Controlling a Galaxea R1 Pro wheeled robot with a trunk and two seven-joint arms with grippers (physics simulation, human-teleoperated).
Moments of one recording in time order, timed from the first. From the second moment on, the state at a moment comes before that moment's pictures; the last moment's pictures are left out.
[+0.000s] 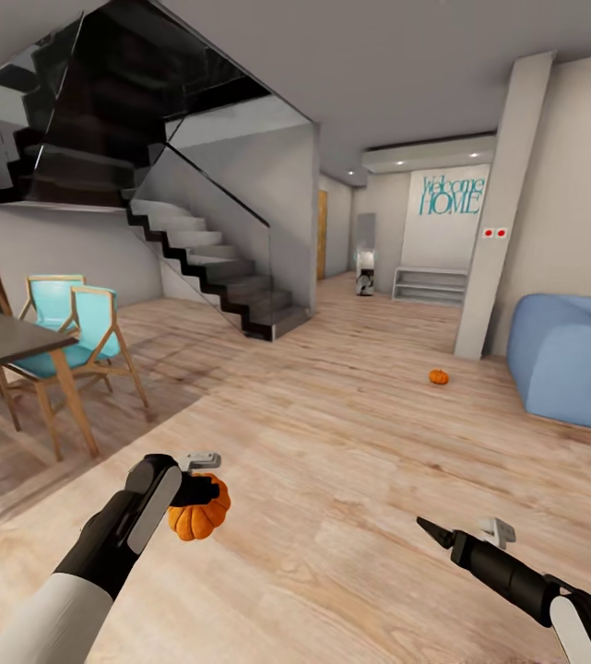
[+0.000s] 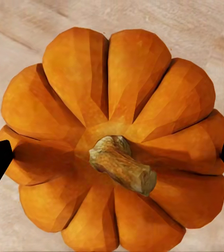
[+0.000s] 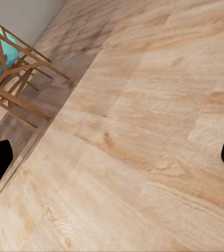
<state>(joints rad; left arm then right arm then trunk) -0.61 0.07 -0.21 -1.11 0.48 1.04 0.34 -0.13 -0.17 -0.29 -1.33 -0.48 0.66 0.59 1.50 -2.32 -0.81</state>
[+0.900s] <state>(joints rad) -0.61 0.07 -0.21 -1.10 0.48 1.04 0.34 -0.13 -0.17 -0.29 -1.31 -0.48 0.65 0.59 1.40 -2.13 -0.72</state>
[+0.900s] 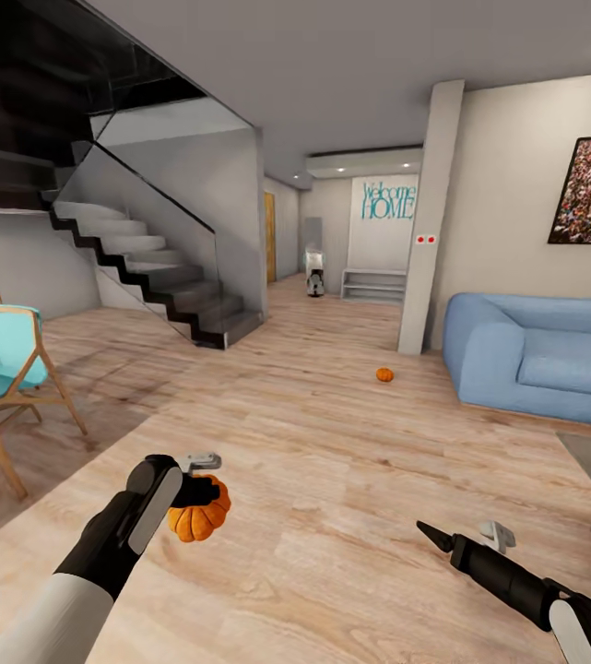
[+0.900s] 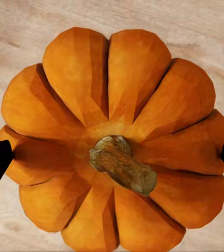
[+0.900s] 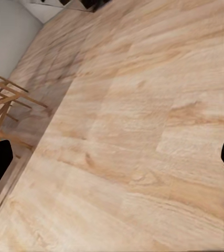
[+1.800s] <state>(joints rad) -0.61 0.07 -0.24 -1.11 0.48 1.04 0.34 -0.13 -0.17 -0.29 -1.29 -0.48 0.65 0.59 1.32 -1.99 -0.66</state>
